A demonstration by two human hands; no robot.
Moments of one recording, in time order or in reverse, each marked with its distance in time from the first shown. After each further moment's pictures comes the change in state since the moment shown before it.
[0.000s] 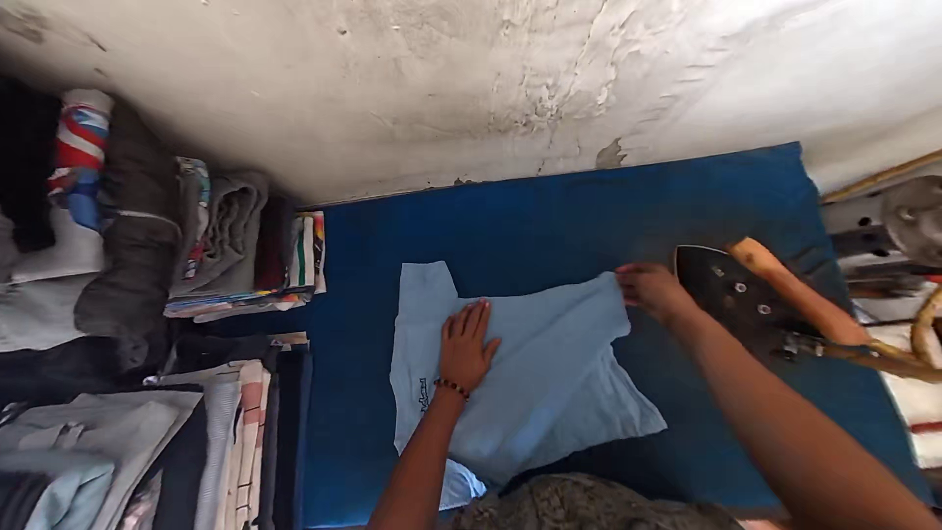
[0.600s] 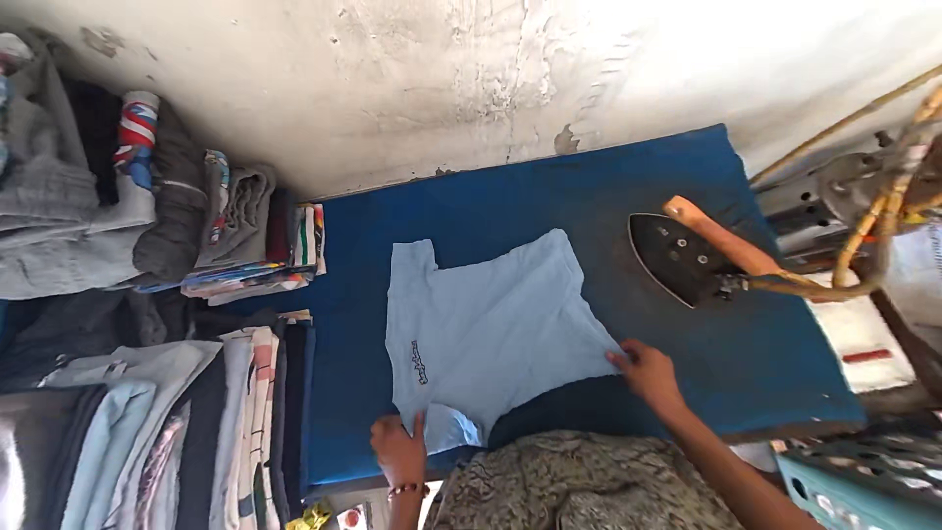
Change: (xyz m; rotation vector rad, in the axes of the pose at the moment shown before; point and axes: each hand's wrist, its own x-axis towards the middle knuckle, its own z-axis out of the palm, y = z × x) left_hand -0.200 0.027 -0.064 -0.202 -0.102 -1.061; right_hand -0.166 0.146 -0.005 -0.462 0.097 -0.150
